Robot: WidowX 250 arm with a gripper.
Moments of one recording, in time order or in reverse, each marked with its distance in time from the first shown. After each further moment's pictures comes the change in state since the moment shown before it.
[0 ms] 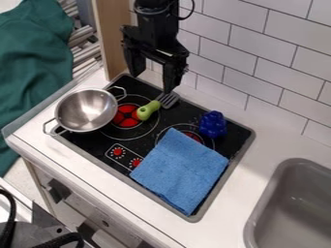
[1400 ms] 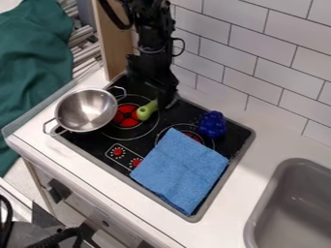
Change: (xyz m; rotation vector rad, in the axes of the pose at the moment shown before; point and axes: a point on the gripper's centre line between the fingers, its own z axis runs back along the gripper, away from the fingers) arm 0.031 0.048 -0.096 0.054 0.029 -0.033
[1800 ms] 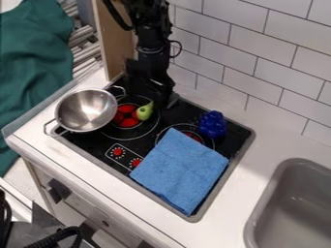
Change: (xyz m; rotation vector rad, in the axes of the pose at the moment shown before) arm -0.004 -0.001 -0.016 -0.062 0.121 -0.013
